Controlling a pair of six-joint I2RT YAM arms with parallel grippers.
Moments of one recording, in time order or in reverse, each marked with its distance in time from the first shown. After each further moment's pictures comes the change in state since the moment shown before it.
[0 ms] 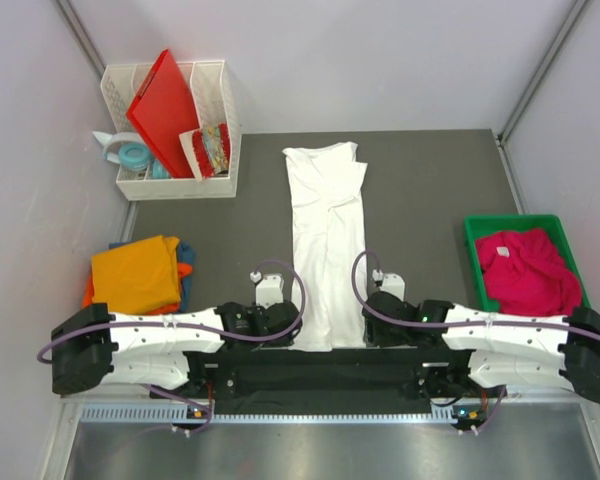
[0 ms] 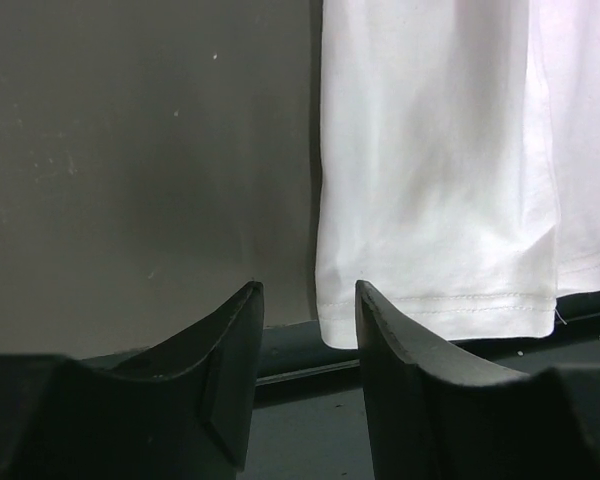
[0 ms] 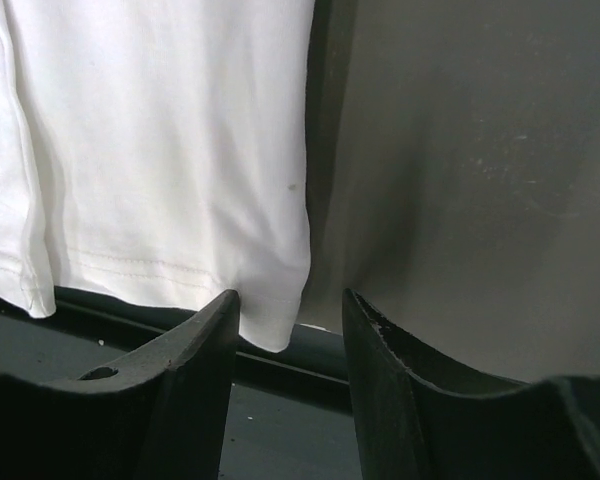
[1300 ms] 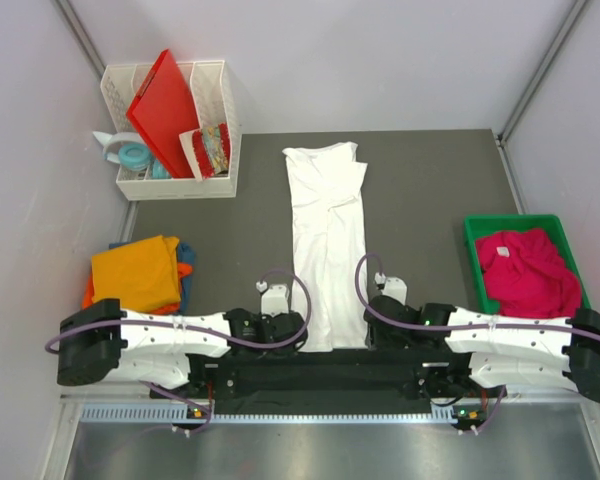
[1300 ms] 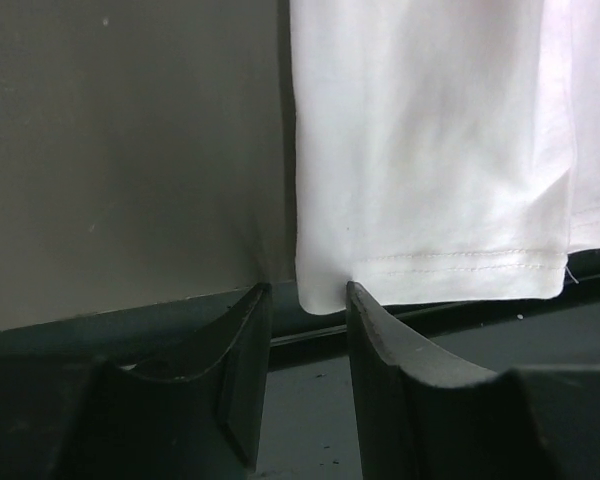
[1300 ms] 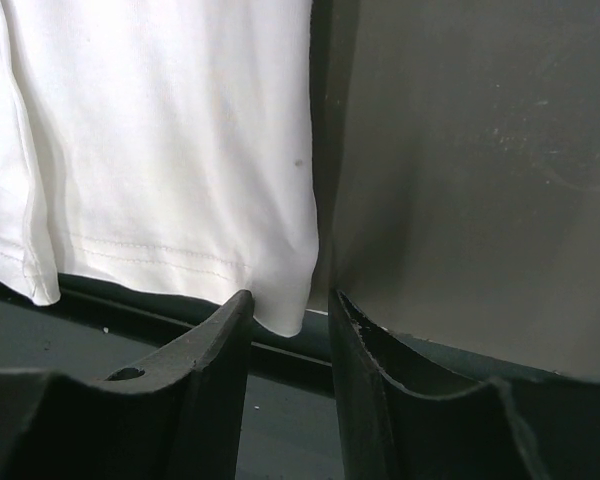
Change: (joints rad) left arm -0.080 0.055 0.000 0.011 0.045 -0.092; right arm 0.029 -0.017 -0.025 0.004 -0.013 0.056
